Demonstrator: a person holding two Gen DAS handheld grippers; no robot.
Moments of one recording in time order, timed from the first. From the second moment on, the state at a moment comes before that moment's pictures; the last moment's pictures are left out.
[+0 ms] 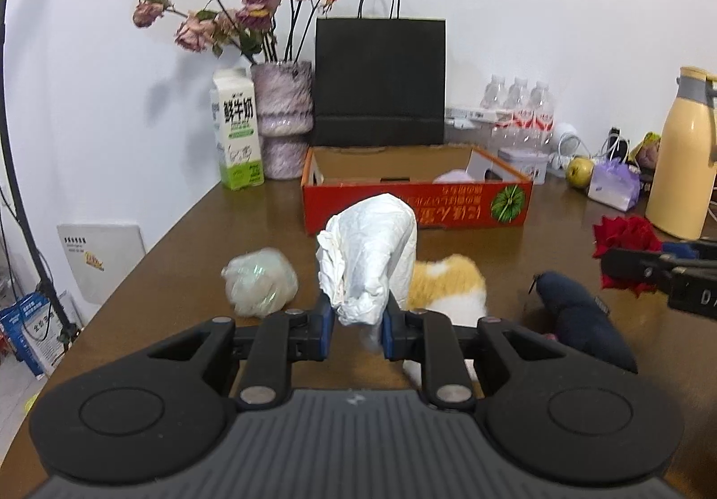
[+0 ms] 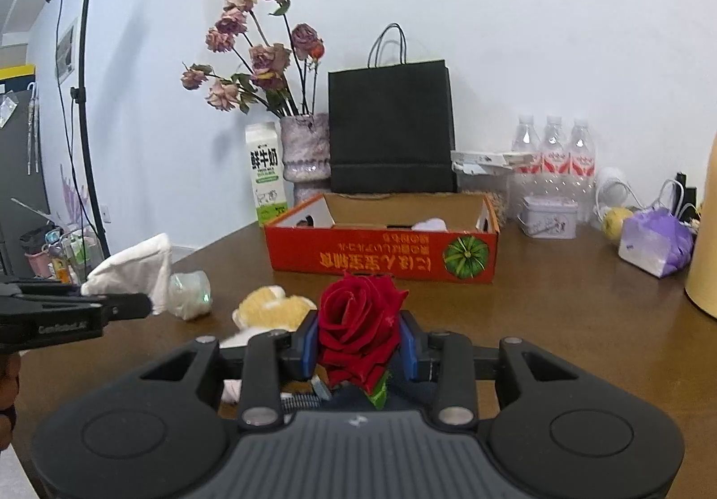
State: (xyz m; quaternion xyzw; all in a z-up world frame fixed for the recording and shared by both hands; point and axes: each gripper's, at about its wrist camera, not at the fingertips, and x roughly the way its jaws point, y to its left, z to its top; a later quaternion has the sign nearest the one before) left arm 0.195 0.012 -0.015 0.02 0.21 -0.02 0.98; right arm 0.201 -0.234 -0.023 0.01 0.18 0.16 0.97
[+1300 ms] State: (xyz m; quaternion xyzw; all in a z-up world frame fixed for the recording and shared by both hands) left arm 0.340 -0.029 0.037 -0.02 0.17 0.00 0.98; right arm 0.355 -0.195 0.032 -0.01 0.13 0.18 0.98
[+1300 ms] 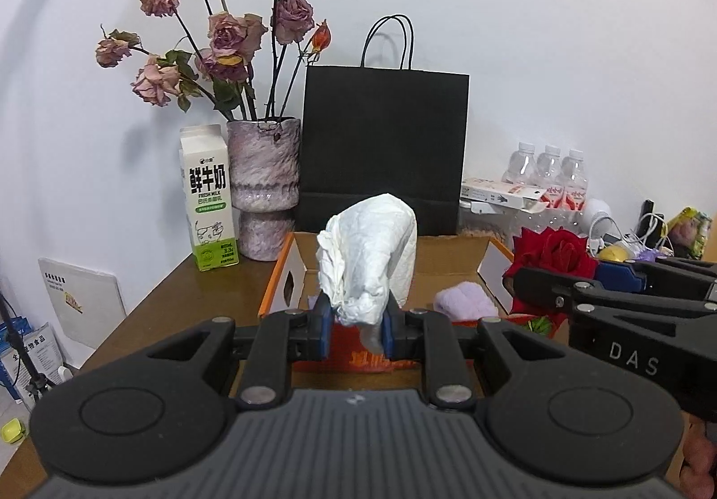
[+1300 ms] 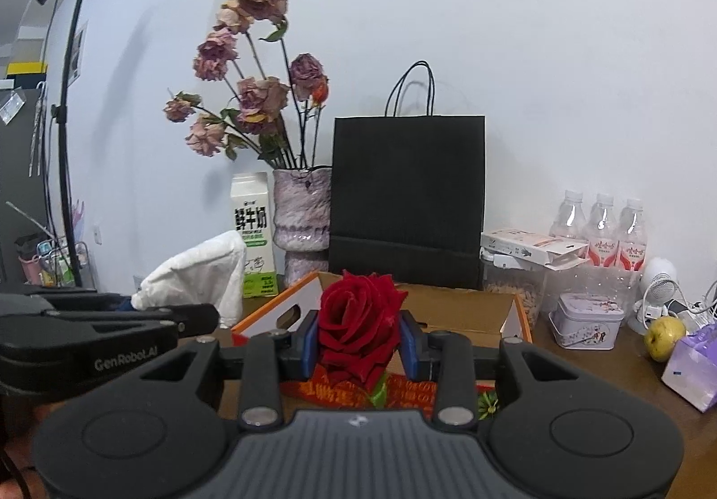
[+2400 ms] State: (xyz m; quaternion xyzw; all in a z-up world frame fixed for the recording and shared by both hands) left arm 0.484 -0.032 0.023 -0.03 0.22 0.02 0.98; right arm 0.498 -0.197 0.011 -0.02 0.19 0.17 0.97
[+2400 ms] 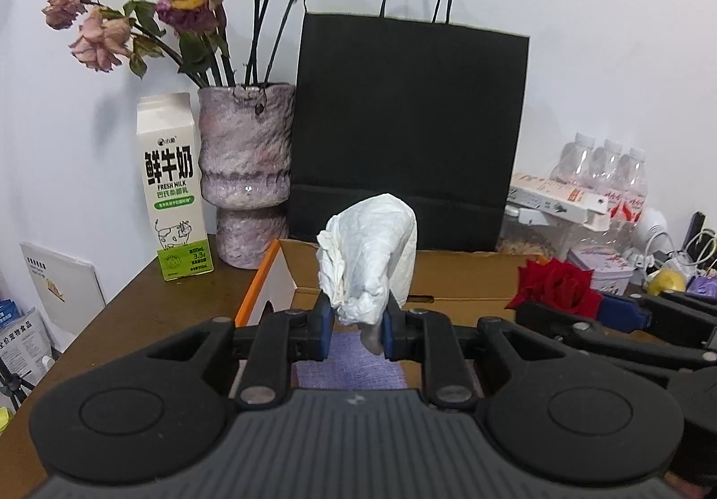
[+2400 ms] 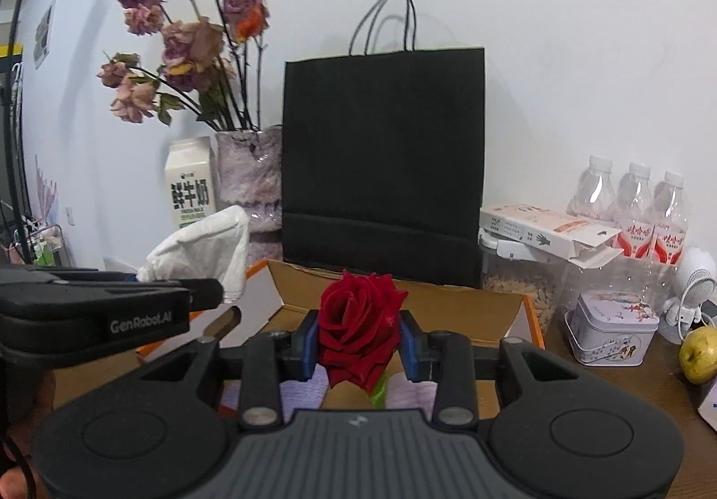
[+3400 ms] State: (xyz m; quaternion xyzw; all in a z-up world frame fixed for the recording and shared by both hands) left arm 0.542 -0.029 -0.011 -0.01 0.26 0.03 0.97; right arm 0.548 -0.209 -0.031 0.00 0.23 0.13 0.96
